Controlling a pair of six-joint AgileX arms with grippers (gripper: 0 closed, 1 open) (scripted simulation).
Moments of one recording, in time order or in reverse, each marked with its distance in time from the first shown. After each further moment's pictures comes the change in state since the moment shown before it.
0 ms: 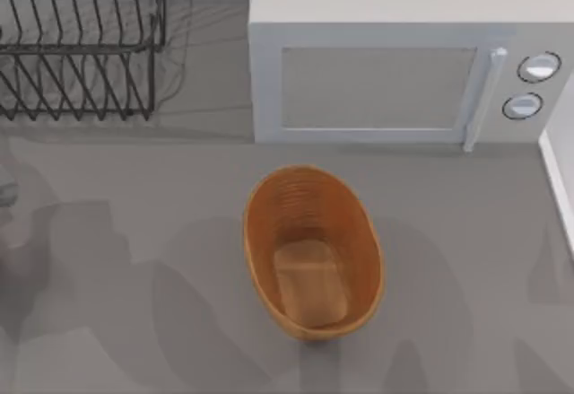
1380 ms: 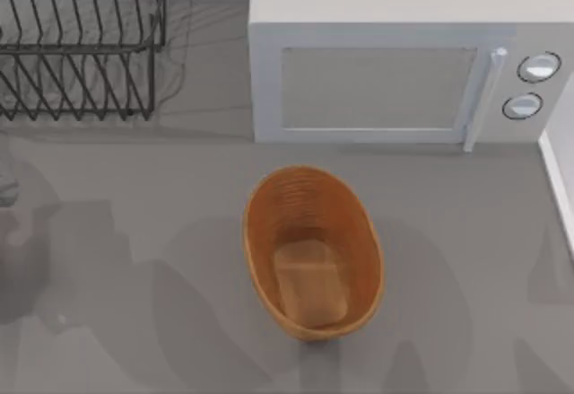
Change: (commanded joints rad) left arm 0.004 -0.011 0.008 0.004 -0.008 0.006; right arm 0.000 0.000 0.000 0.000 0.000 0.000
